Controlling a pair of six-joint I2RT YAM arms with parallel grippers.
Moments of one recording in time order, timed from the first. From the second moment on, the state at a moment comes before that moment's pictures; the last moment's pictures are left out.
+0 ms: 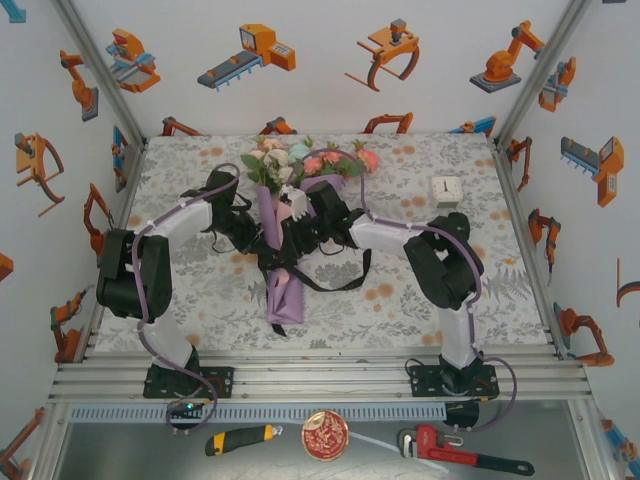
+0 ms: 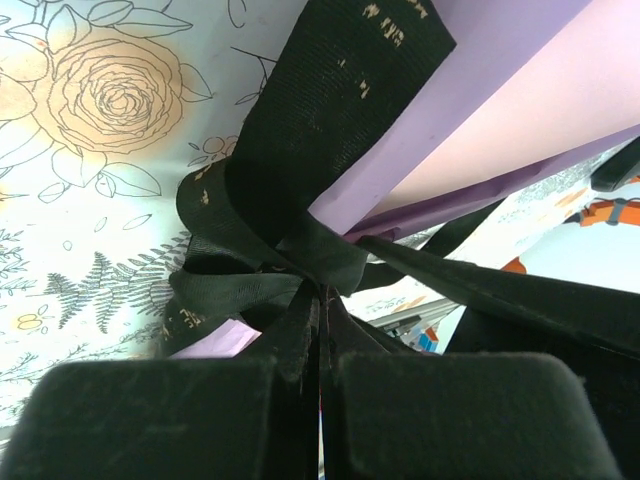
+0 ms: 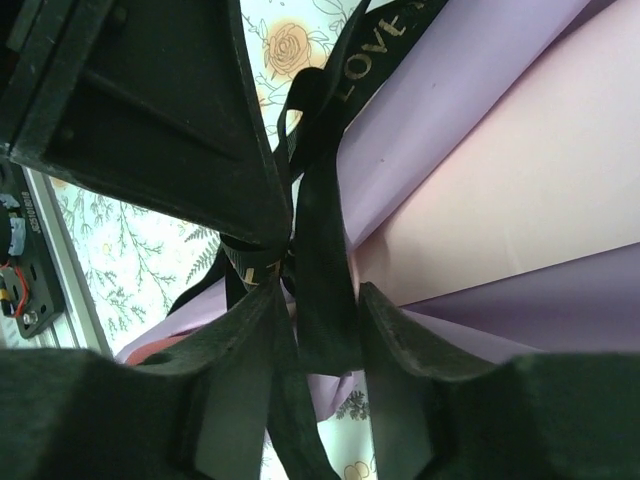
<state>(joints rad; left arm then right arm) -0.29 1.75 1.17 -0.68 0.45 -0.91 0.74 2.02 1.34 -0.05 -0.59 0.16</state>
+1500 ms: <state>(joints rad) -0.28 1.83 1.16 -0.66 0.47 -0.95 0.76 2.04 1.42 -0.17 -0.51 0.15</state>
